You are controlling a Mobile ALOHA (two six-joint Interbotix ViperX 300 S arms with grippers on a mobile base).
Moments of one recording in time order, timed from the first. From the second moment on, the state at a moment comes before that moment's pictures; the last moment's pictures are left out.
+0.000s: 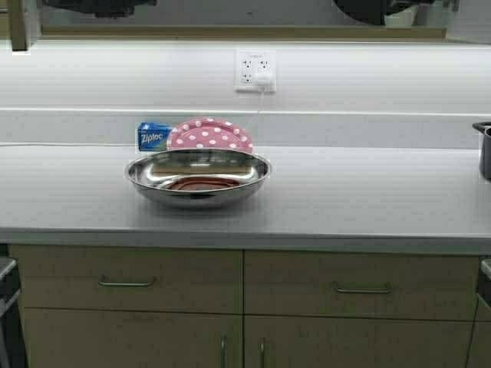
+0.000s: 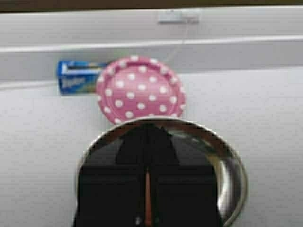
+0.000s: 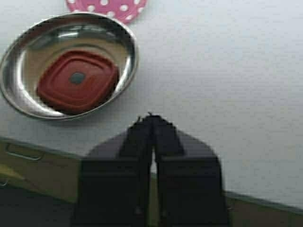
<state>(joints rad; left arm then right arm) -0.36 -0.13 0.75 -0.25 -0.50 0.16 0.29 -0.39 0.76 0.62 0.10 -0.51</state>
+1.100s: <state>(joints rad) -0.30 0.74 0.95 0.08 -1.67 -0.97 0.49 0.40 0.91 -0.17 -1.06 0.90</state>
